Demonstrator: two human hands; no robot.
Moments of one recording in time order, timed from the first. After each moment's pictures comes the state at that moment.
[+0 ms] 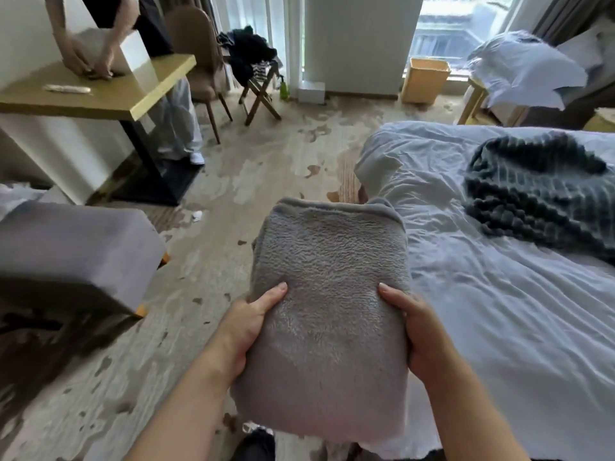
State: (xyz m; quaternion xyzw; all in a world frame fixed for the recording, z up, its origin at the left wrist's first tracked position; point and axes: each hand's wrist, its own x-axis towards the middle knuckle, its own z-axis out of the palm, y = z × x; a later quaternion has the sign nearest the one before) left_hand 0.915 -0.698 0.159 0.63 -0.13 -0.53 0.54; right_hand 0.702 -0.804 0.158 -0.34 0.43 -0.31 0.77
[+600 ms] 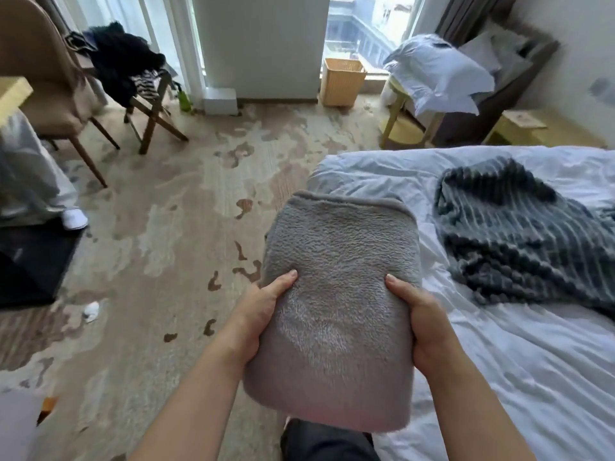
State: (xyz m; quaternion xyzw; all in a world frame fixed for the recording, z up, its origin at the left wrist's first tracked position) left_hand 1.102 -1.170 0.136 0.57 -0.21 -0.64 0.47; right_hand 0.875 -1.189 0.167 -0.26 0.51 -0.44 0.69
